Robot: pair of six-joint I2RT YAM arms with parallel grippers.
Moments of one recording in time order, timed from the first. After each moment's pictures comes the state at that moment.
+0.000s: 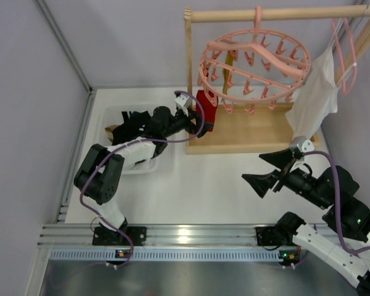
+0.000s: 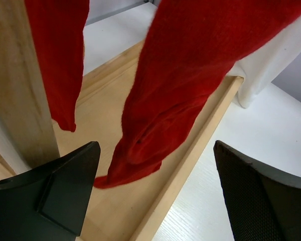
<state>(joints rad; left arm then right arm) -0.51 1.74 1.01 0.68 0.46 -0.25 0.74 0.37 0.90 -0.57 -0.13 0.19</state>
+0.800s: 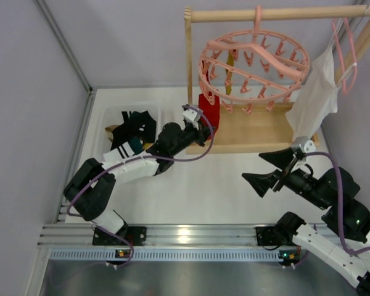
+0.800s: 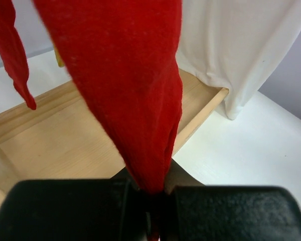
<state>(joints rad) -0.72 1.59 0.90 0.69 0.16 -0.24 0.74 0.37 0.87 -0.53 -0.15 0.19</state>
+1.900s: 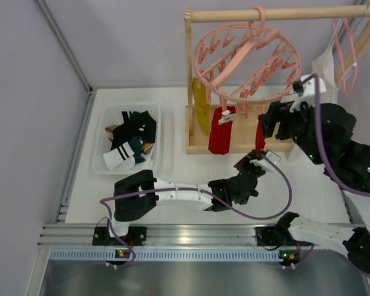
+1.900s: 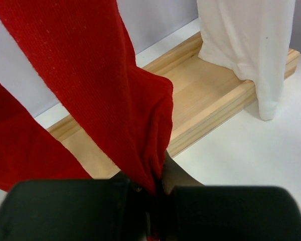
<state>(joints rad) -1.40 1.94 1.35 0.60 -0.91 0.29 0.74 0.95 1.64 -0.91 0.43 0.17</state>
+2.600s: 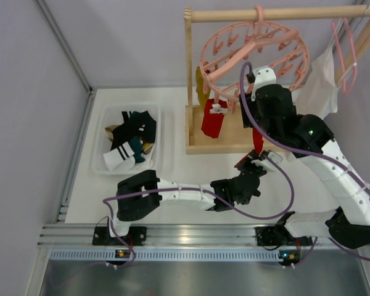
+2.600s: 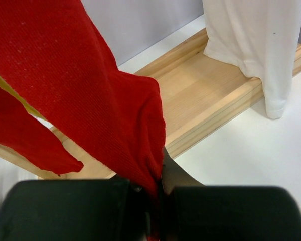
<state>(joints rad) -1.40 1.97 1.37 0.60 -0.94 0.31 0.74 1.24 1.68 -0.93 0.54 0.10</state>
